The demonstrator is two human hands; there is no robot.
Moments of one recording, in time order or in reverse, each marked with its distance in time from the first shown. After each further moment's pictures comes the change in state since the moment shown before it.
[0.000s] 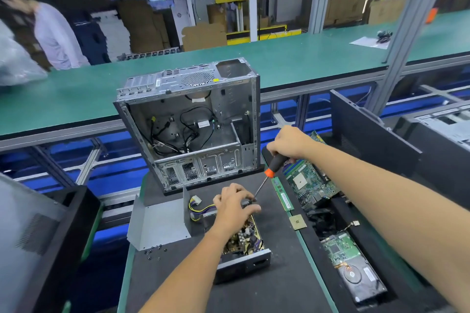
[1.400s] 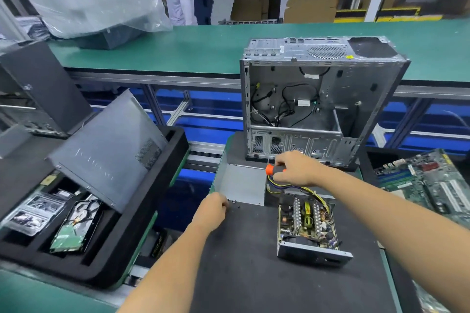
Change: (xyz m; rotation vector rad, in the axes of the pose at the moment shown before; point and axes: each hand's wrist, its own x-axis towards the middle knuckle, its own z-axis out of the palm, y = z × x) left_hand -0.129 -0.181 -0.094 0.115 0.046 -0.528; right_hand 0.003 -0.103 0.173 -0.366 -0.397 -0.572
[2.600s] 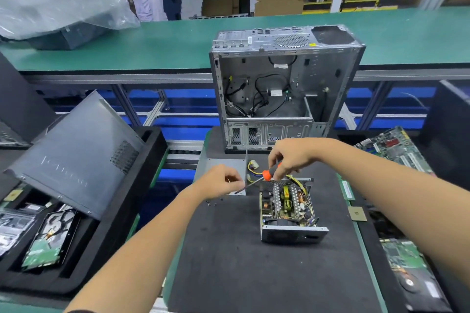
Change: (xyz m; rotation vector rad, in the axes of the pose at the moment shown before) left_hand 0.010 0.079 -0.047 -0.243 -0.284 0.361; right_hand -0.043 0.002 -0.043 -0.011 -0.329 0.010
